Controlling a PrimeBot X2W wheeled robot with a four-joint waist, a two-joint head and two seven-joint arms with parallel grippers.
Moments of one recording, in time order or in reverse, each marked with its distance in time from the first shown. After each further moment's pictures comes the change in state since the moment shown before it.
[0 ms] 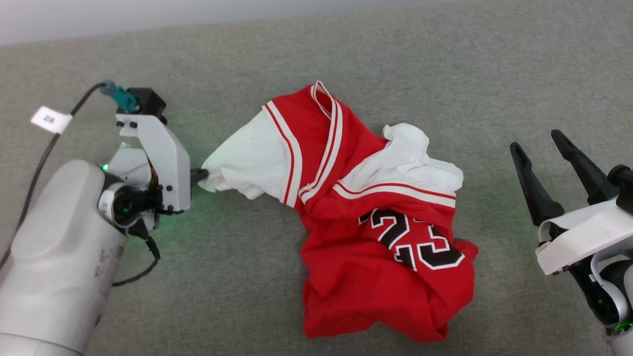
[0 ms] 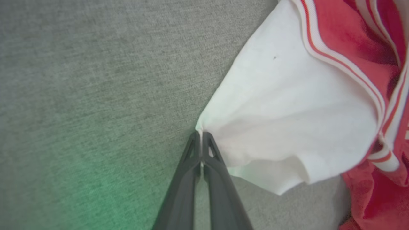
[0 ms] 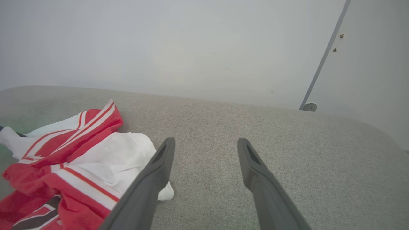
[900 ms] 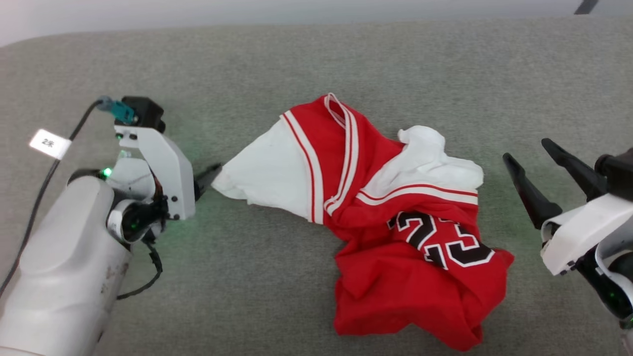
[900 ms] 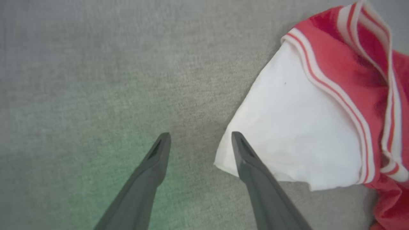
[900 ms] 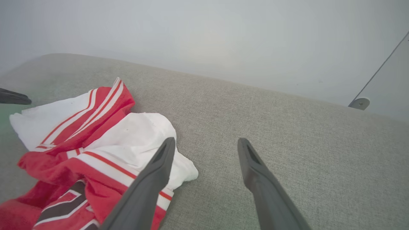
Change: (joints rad) left arm 0.056 0.007 -0.011 -0.050 0.031 0.003 -0.189; right arm -0.028 -0.082 0.060 -0.023 0.067 0.000 0.180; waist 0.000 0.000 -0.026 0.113
